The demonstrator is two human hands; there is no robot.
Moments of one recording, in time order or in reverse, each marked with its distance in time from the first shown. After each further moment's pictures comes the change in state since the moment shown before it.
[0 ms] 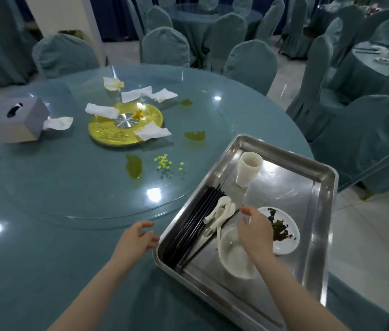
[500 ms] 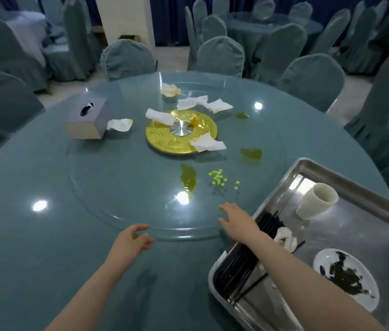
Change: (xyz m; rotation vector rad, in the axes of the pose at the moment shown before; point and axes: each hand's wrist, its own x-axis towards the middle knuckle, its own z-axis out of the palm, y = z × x) left_hand 0.041 -0.041 -0.137 -0.073 0.198 -0.073; right_hand 0.066 -0.113 0.151 -0.475 -0.640 -0.420
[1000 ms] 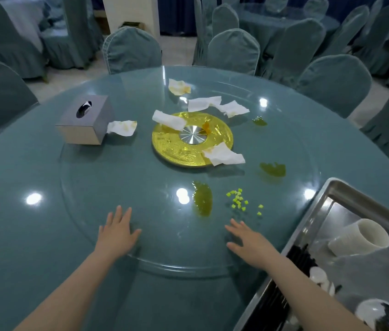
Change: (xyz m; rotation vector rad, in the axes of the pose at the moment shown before) left_hand 0.159 0.000 -0.051 0.926 0.043 0.073; right_hand 0.069 0.006 0.010 -0.043 -0.164 -0.013
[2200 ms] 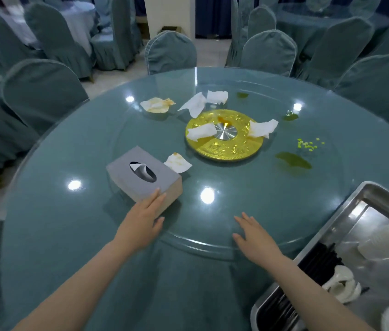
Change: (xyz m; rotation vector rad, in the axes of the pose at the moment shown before) left_hand -0.083 -0.012 -0.037 -0.107 0.341 0.378; right_hand -0.025 -0.069 0.019 0.033 0.085 -0.041
